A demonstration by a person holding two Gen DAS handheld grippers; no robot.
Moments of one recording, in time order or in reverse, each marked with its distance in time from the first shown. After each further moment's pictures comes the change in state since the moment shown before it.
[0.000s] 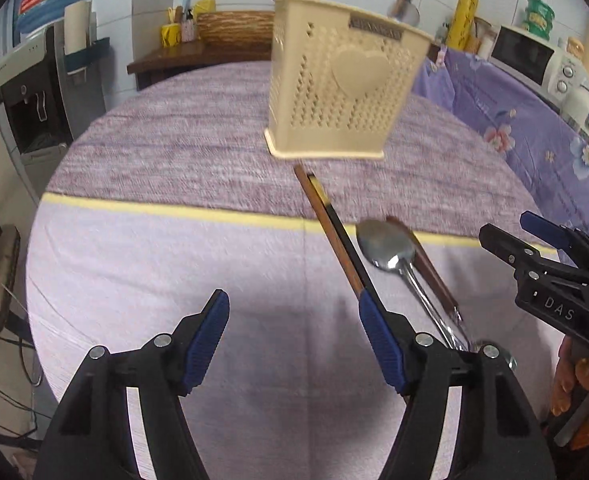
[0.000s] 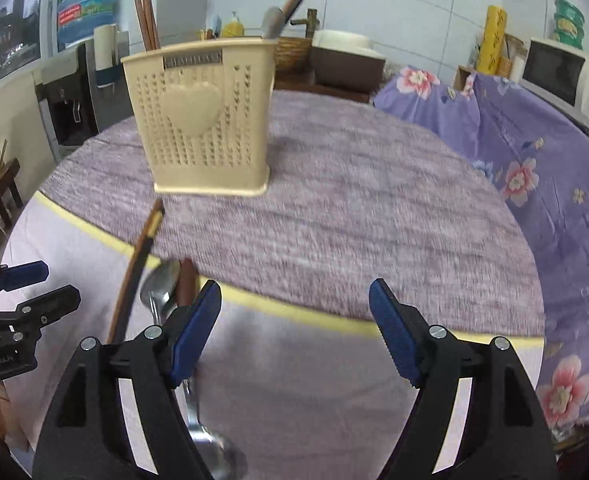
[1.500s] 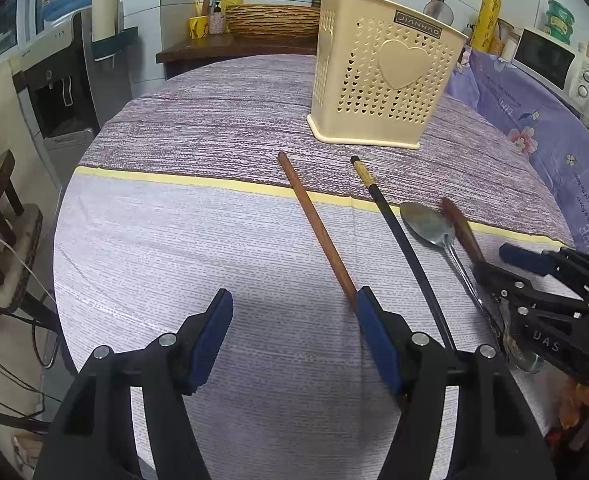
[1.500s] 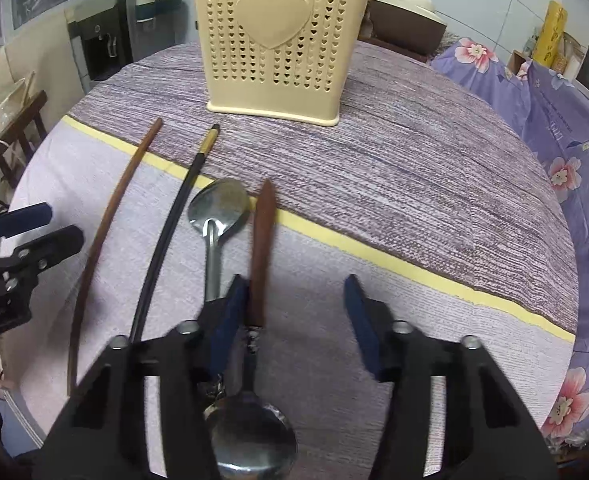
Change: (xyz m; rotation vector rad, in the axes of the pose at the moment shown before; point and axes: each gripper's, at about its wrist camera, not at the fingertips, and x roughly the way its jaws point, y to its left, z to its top) left arm -0.008 0.024 -0.016 -0.045 0.001 0.080; right arm 0.023 0.040 -0.014 -0.153 0.174 0.124
